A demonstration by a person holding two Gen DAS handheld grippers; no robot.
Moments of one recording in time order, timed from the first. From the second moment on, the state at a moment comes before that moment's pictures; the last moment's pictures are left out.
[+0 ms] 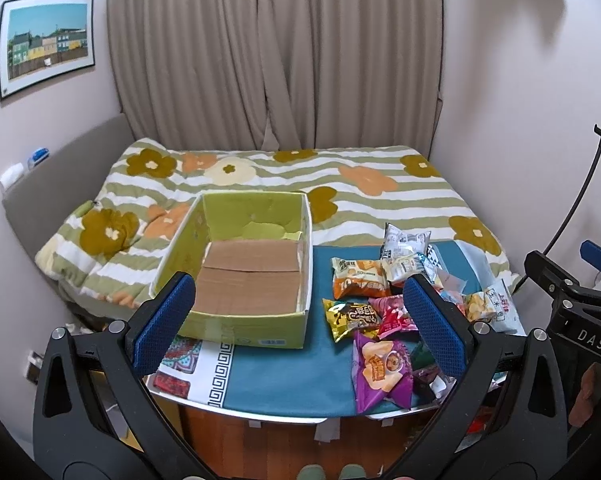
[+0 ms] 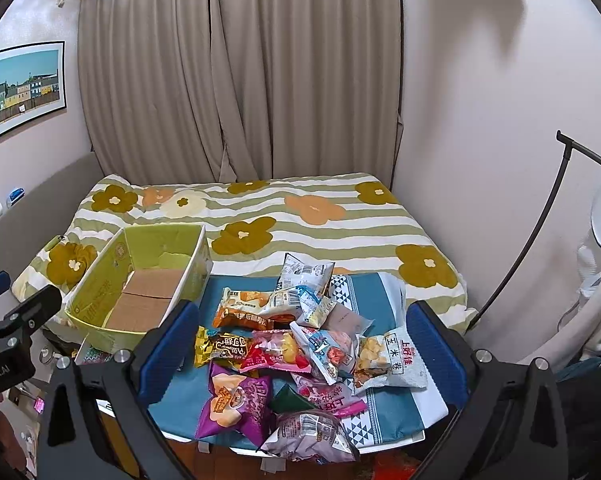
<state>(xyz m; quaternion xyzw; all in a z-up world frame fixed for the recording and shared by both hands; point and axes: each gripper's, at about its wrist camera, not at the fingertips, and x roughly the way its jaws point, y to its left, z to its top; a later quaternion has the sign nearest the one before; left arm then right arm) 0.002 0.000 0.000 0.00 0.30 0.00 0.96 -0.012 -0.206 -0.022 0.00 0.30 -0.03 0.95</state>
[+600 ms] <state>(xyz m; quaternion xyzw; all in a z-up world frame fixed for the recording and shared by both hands) 0.005 0.002 -0.003 0.01 0.31 0.00 0.95 -0.008 -0.199 -0.024 0.00 0.30 -0.03 0.95</state>
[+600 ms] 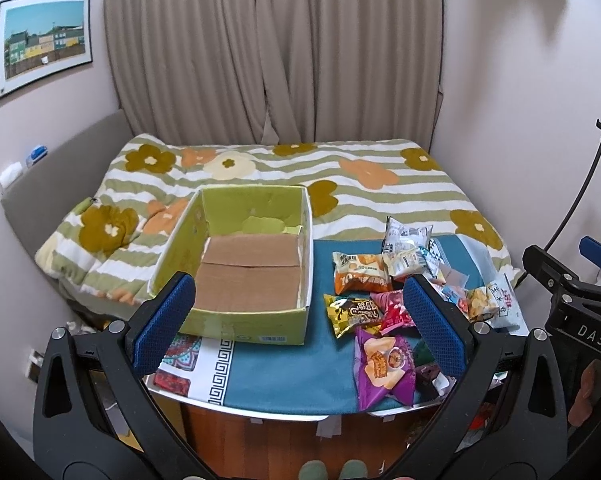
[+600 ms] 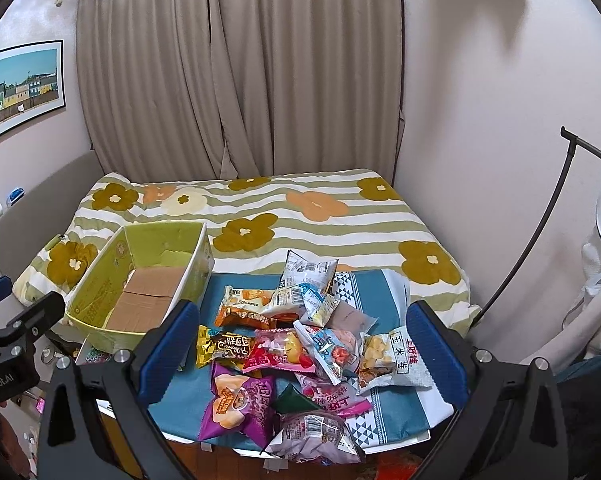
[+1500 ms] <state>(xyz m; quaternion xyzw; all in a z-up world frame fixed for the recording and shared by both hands) 0.009 -0.001 -0.003 0.01 0.31 0.00 0.95 -0.005 -0.202 -0.026 0.00 0.31 -0.03 0.95</state>
